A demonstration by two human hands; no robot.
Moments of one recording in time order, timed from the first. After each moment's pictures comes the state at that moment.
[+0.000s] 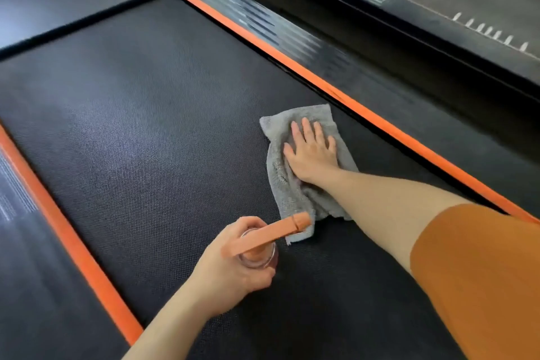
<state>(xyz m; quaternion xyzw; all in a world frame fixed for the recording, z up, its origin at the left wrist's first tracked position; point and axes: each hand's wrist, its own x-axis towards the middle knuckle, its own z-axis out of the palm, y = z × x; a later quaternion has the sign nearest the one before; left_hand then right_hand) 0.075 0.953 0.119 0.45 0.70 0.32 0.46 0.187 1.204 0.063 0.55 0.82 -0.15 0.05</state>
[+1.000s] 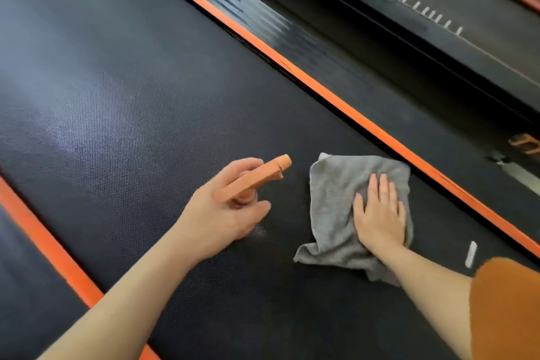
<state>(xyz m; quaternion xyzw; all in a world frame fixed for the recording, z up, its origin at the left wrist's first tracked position) 0.158 0.965 0.162 0.43 0.58 0.45 0.53 0.455 1.078 0.050 0.73 0.68 -0.09 0.04</state>
